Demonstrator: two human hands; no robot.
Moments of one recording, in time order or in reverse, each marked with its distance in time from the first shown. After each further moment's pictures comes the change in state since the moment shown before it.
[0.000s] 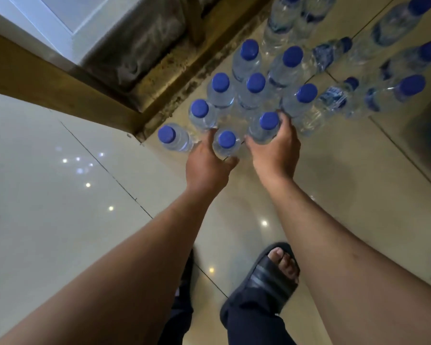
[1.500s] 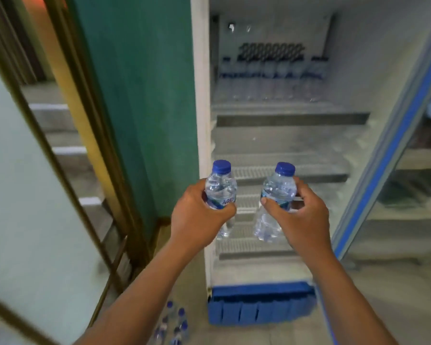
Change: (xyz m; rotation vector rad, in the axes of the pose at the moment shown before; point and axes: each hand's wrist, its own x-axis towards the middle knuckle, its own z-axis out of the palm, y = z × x) left_hand -0.539 0.692 -0.411 -0.157 -0.235 1.209; right_hand -0.379 -0.312 -0.849 0.496 0.966 -0.314
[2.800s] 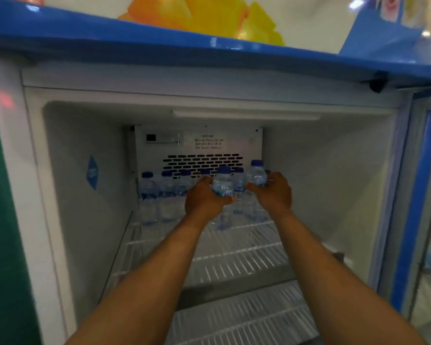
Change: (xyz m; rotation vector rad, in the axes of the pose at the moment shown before) left_hand 0.475 0.175 0.200 -0.124 -0.148 0.205; right_hand 0.528 0.044 -0.034 -0.169 0.322 0.005
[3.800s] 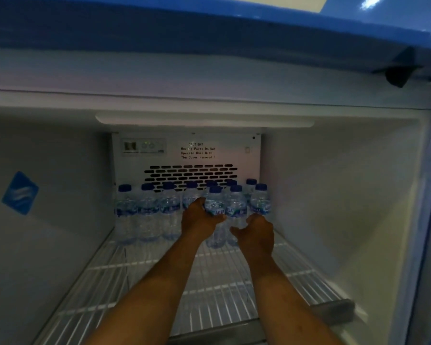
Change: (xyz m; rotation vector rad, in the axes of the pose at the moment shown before) left_hand 0.077 -0.036 0.079 -0.100 0.080 -0.126; right_hand 0.026 0.073 0.047 -0.185 -0.103 0.096
